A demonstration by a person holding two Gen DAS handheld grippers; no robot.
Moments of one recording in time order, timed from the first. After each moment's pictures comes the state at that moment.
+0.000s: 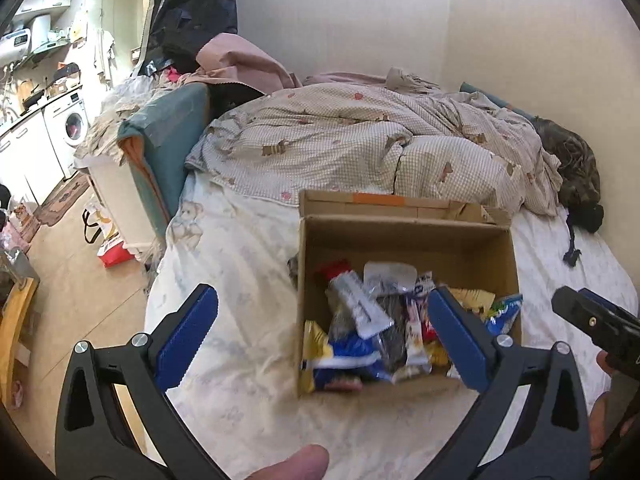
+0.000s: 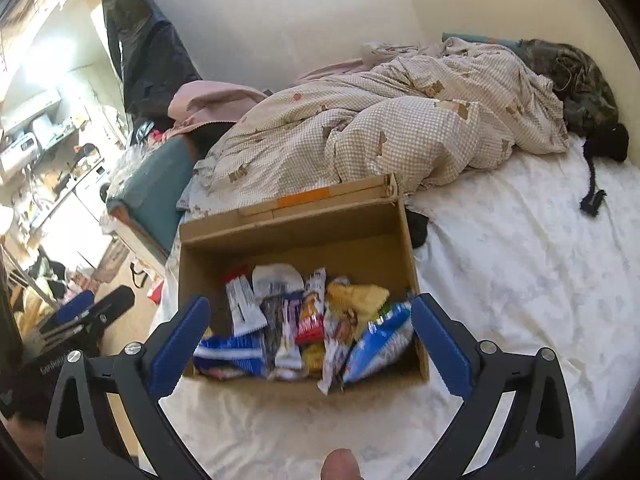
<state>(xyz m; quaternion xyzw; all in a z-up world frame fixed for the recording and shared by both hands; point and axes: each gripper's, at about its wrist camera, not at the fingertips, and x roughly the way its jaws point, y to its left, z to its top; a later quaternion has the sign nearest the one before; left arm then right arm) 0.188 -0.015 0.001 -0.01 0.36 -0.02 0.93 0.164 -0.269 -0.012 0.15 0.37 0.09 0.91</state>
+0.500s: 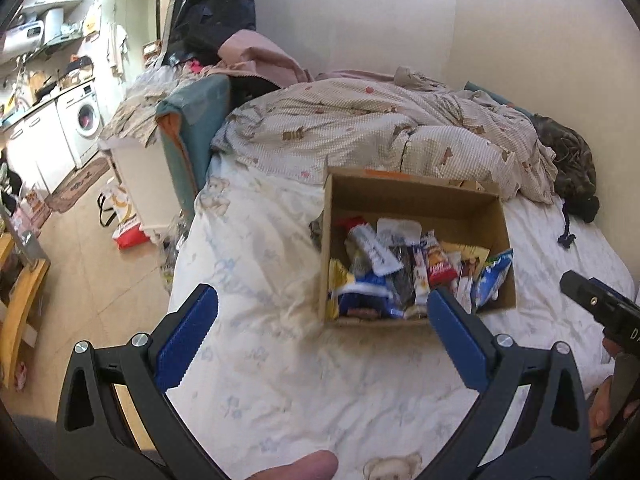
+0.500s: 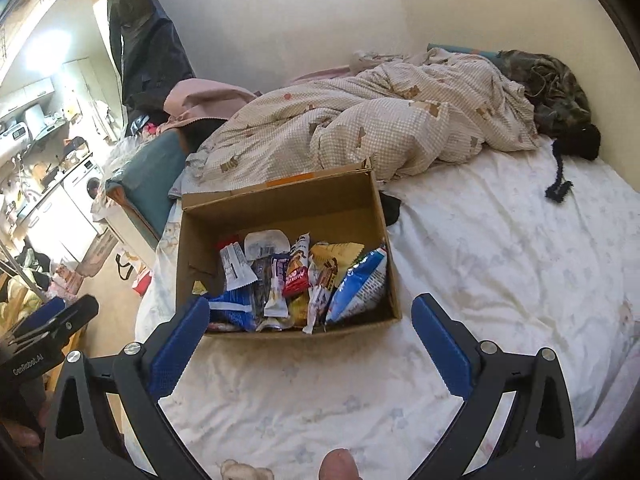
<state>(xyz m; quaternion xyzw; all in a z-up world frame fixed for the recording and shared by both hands) 0.105 0.009 -0.002 -0.02 0.36 0.00 0.93 0.092 -0.265 -0.010 0.13 0.36 0.05 0.92</state>
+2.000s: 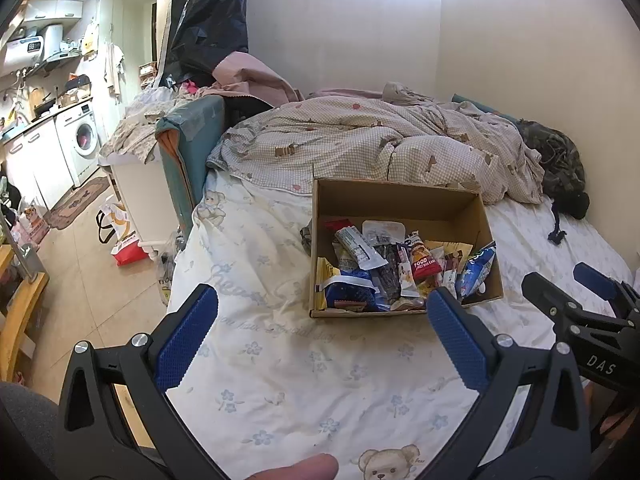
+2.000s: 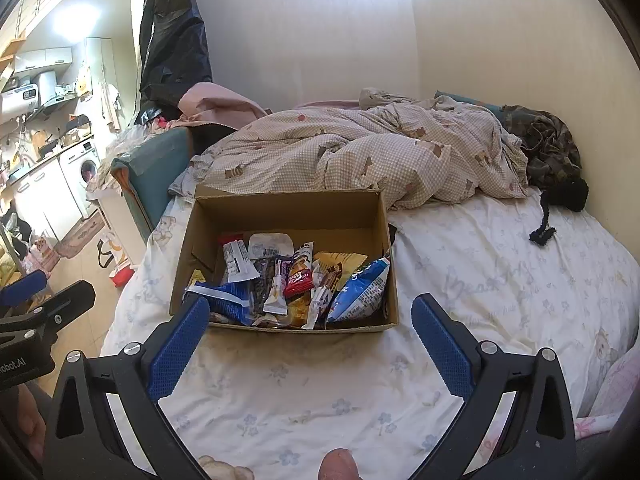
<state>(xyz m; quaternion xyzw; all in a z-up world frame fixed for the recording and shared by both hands) 0.074 -0.006 -0.003 -0.01 0.32 -0.02 0.95 0.063 -0.225 -0.011 0.04 0.30 0.04 0.95</state>
